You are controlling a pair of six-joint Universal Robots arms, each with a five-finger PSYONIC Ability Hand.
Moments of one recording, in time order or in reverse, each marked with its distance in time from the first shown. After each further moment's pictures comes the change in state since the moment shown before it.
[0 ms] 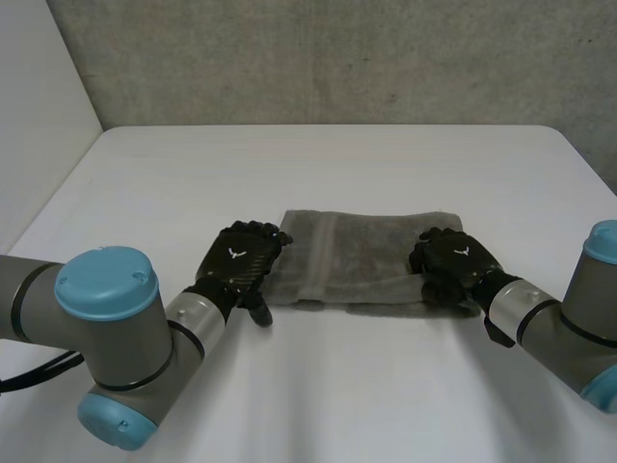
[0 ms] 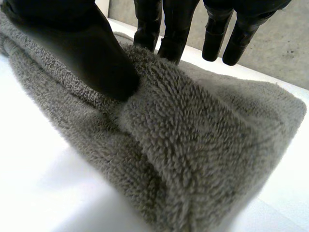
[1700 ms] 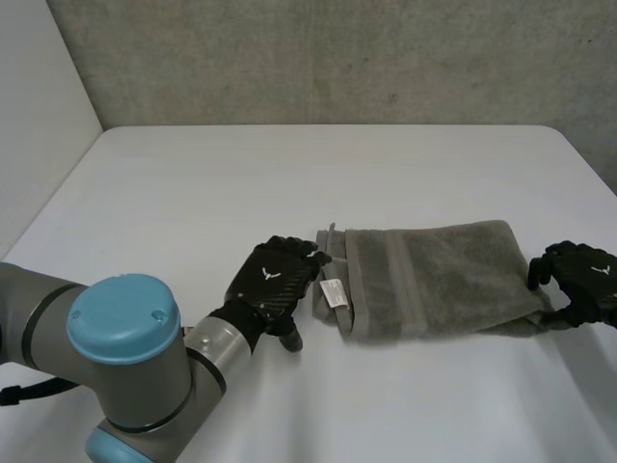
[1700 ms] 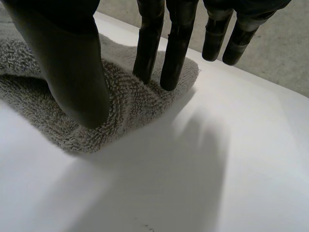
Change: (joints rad) left arm -0.113 0.046 -0.044 0.006 0.017 -0.007; right arm -0.535 -0.271 0.331 0.033 -0.223 -0.201; left_hand 0.000 0.000 0.000 0.000 0.000; right_hand -0.512 -0.499 0.000 0.000 -0.533
